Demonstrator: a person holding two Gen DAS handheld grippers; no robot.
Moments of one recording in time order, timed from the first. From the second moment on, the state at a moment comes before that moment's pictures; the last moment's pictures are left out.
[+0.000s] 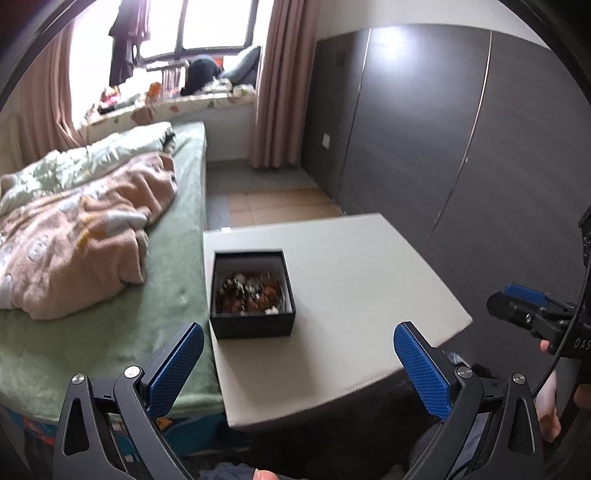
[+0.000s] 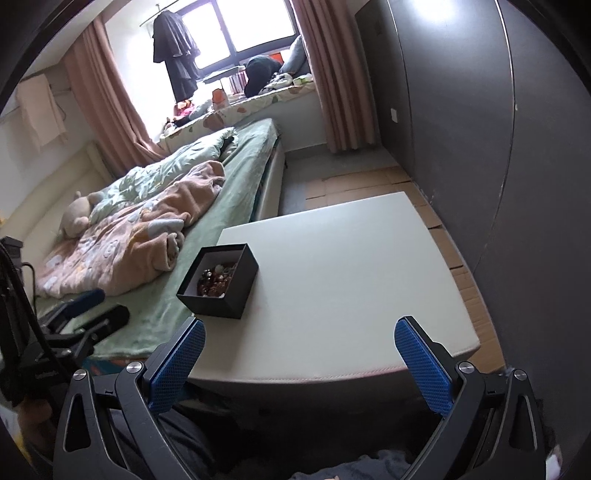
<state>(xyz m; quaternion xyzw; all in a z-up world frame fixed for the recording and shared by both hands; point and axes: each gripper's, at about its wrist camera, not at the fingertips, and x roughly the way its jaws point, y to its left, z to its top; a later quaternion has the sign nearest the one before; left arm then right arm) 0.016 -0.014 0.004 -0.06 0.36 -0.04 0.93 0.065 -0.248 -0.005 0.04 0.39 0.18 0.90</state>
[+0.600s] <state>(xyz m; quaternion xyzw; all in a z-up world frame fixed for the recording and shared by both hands) 0.004 -0.012 0.010 -0.06 0.34 -0.02 0.94 0.058 -0.253 0.002 0.02 0.38 0.16 0.91</state>
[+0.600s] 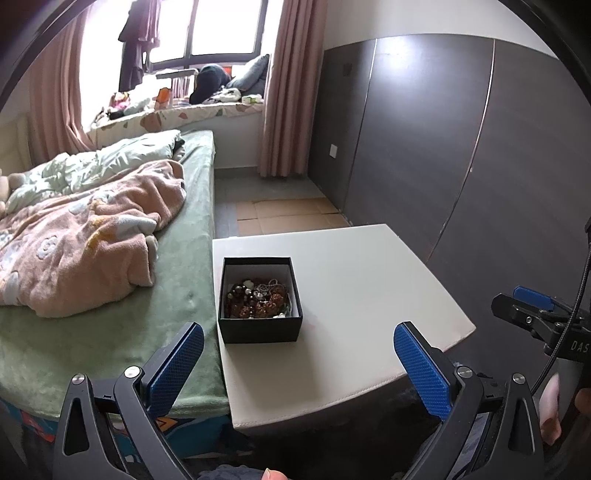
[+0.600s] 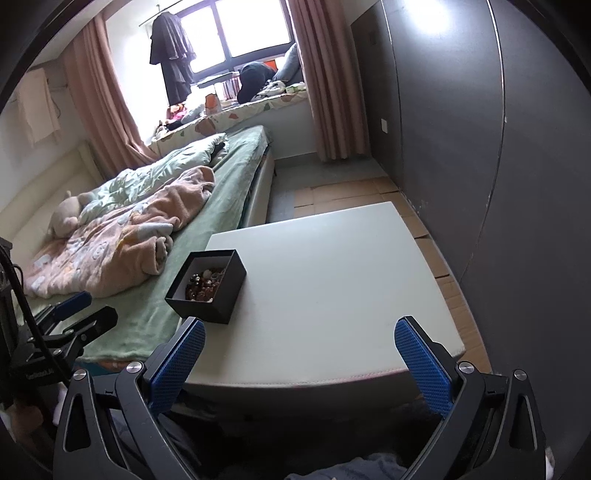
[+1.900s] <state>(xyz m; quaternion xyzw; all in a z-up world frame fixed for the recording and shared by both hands) -0.007 -0.004 0.016 -0.07 0.31 -0.01 0.95 0.059 -0.259 0.002 0.03 0.38 0.15 0.91</state>
